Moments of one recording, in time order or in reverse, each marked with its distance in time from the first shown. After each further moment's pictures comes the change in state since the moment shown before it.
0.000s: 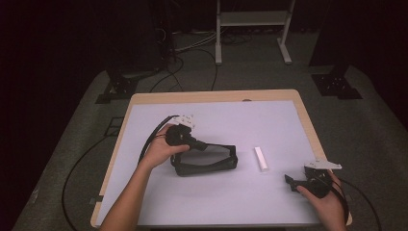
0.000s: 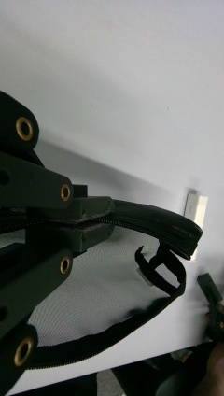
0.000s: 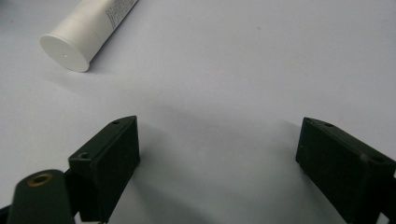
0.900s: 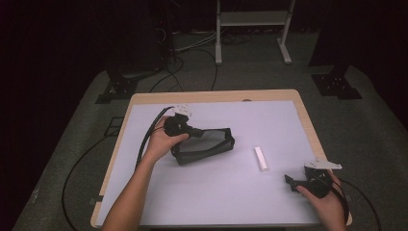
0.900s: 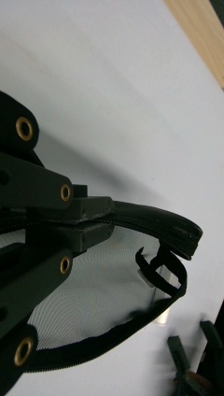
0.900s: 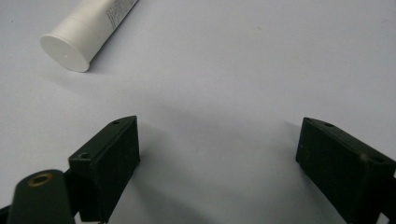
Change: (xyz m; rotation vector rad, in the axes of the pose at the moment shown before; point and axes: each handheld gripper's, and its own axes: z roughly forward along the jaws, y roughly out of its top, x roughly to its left) left arm 0.025 0.006 -0.010 -0.048 0.170 -0.084; right arm 0.000 0.000 0.000 -0.001 0.000 -0.001
